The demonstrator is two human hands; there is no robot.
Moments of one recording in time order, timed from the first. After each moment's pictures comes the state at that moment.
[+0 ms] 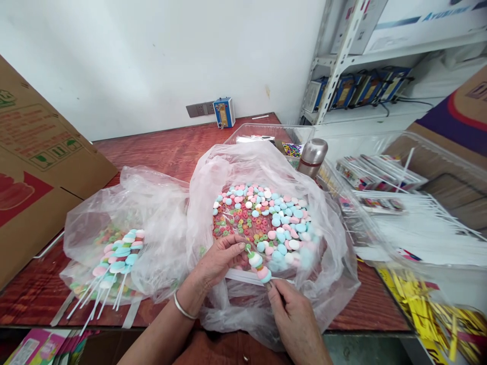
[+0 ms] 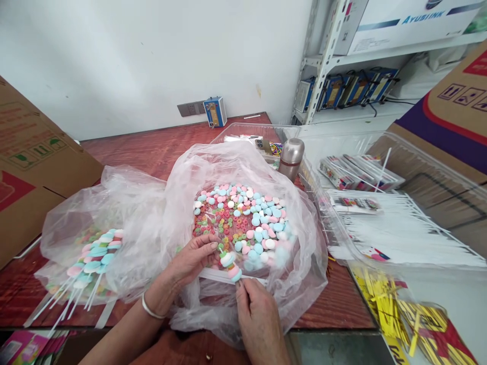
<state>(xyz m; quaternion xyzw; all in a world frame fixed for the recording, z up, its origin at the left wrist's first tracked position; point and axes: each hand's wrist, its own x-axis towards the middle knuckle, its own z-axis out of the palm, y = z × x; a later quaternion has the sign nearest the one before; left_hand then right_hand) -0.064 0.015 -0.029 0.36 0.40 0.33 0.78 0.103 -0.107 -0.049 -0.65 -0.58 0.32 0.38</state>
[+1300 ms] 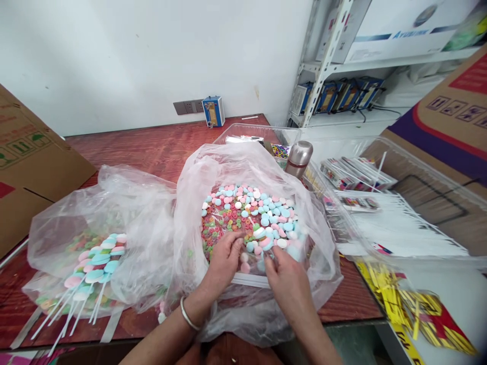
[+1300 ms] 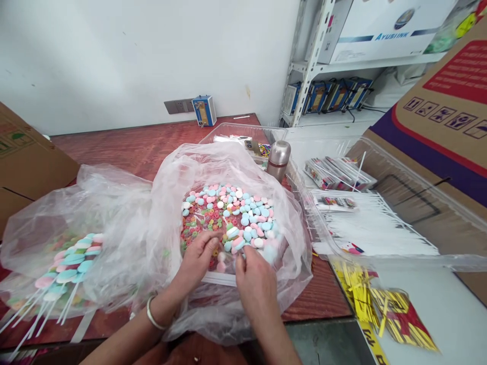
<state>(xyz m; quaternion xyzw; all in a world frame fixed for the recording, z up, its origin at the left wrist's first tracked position) -0.026 0.006 -0.032 0.57 0.48 0.41 0.53 0.119 -0.061 -0.018 -0.75 -0.59 0.16 0.25</state>
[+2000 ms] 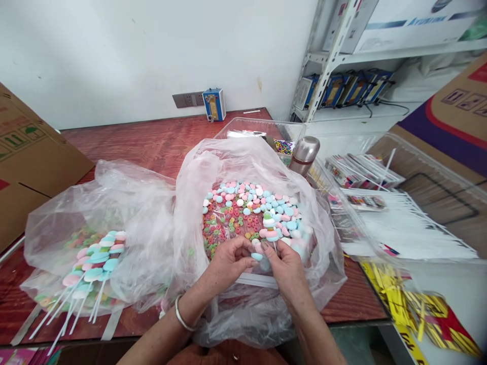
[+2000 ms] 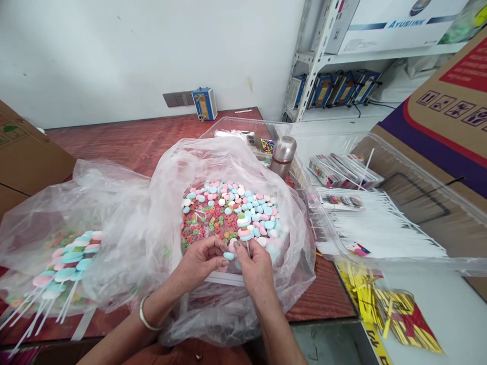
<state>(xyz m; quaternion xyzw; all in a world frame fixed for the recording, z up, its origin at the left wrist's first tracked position) -0.034 0.006 -0.022 0.57 0.39 0.29 0.67 0.123 -0.042 -0.045 -0.63 -0.40 0.43 0.50</state>
